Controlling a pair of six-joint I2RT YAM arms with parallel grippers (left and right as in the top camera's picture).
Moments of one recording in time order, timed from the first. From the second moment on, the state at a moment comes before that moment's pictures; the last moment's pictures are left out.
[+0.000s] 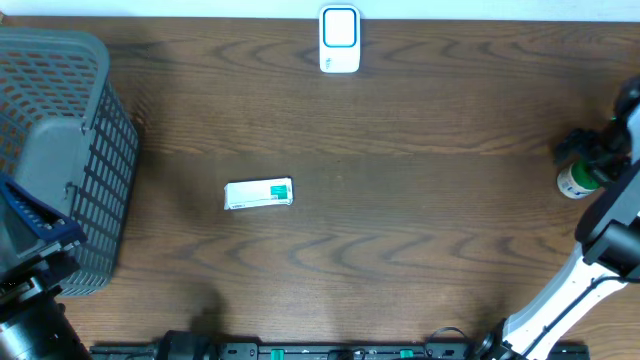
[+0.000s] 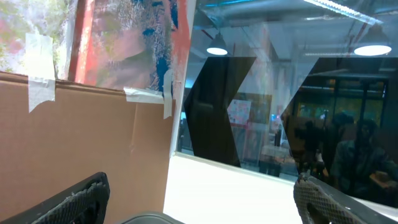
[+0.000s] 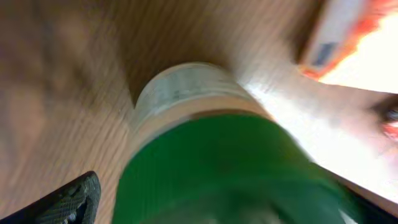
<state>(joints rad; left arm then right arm) -0.13 0.43 1.11 -0.16 -0.58 0.14 -0.53 2.22 1.86 -1.26 0.11 0.40</state>
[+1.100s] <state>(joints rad) -0.13 0.43 1.11 -0.16 -0.58 0.14 0.70 2.13 2.15 -1.31 -0.02 -0.14</state>
